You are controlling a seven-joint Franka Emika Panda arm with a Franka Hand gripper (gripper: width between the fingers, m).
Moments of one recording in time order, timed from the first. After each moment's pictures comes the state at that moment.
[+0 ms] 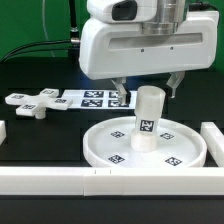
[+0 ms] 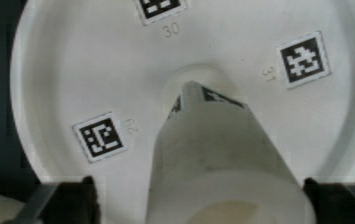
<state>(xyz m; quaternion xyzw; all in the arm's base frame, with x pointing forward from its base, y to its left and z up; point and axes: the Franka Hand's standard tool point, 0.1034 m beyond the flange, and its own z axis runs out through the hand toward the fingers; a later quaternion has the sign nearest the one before) 0.571 0.032 0.089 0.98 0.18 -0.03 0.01</state>
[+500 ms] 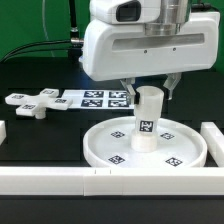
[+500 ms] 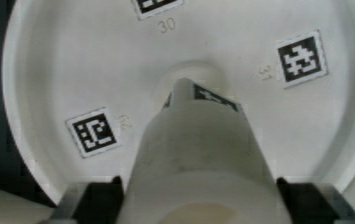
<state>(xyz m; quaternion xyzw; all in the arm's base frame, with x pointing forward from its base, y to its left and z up) 0.572 0.034 0.089 0.99 0.17 -0.02 0.01</state>
